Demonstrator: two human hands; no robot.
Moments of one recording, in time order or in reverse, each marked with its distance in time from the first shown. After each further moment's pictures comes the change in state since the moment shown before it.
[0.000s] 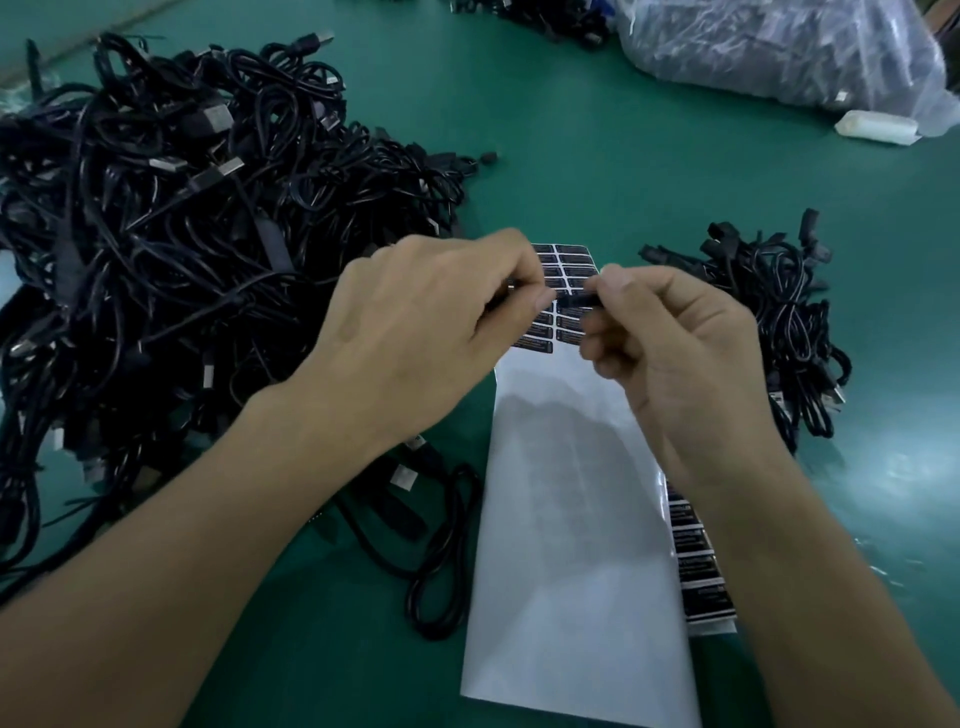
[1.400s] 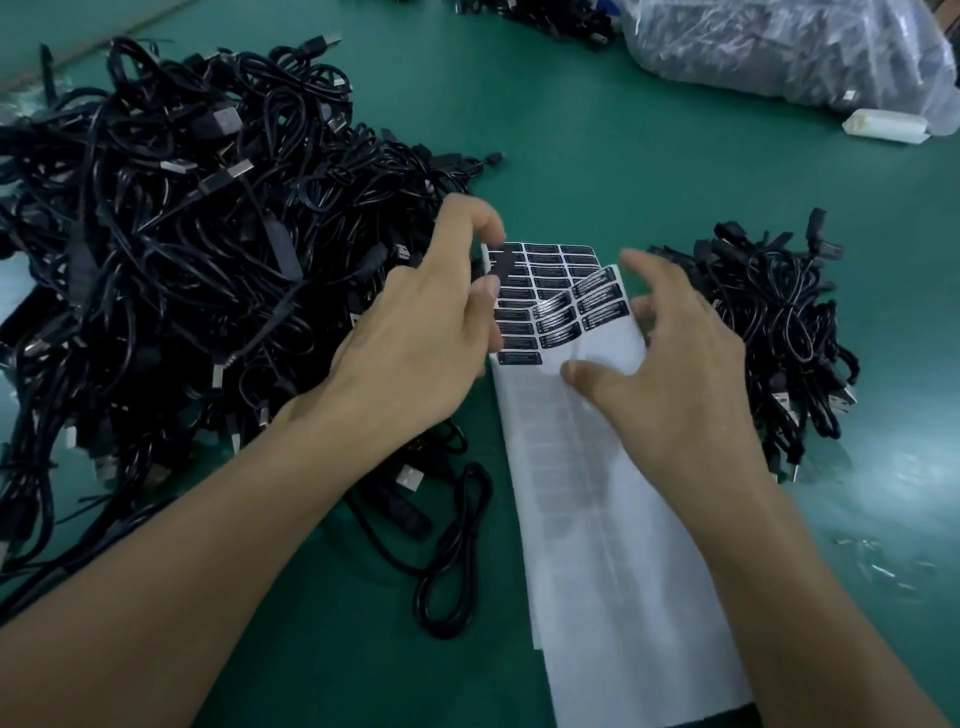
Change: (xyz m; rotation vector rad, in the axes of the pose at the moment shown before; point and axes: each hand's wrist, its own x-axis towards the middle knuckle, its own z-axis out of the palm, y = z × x) left_hand -0.003 -0.013 0.014 -0.292 -0.112 -0.262; right_hand -0.009 0.004 -0.001 -0.917 0.087 -0.030
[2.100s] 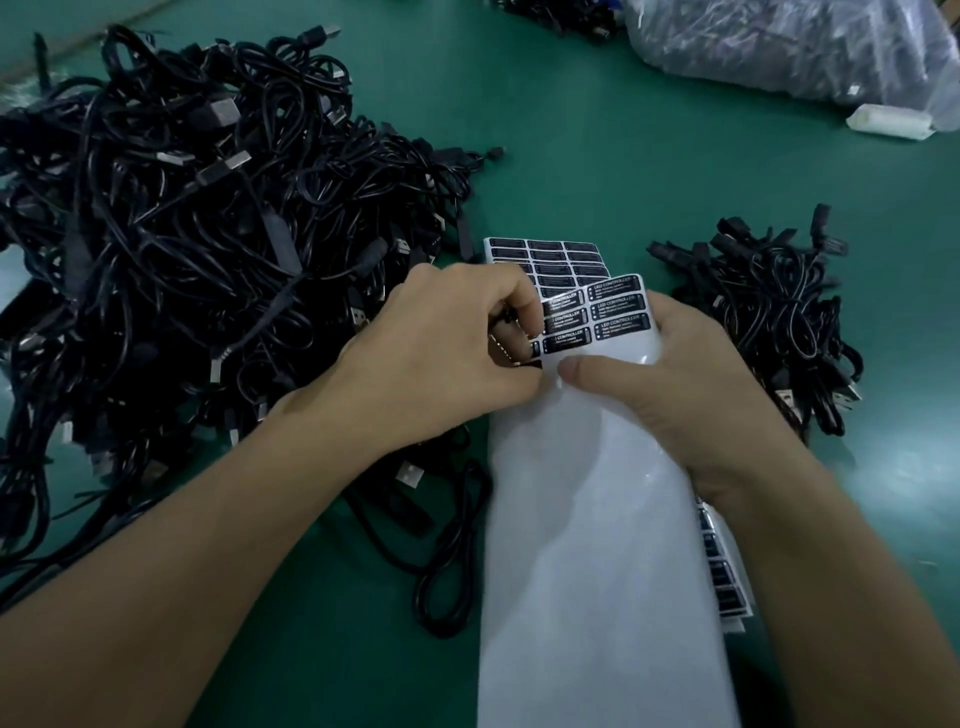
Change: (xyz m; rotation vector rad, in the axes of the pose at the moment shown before) left_hand -0.001 0.003 -0.001 -0.078 -0.178 0.040; right_hand 0.007 0.002 -0.010 0.539 -0.295 0.151
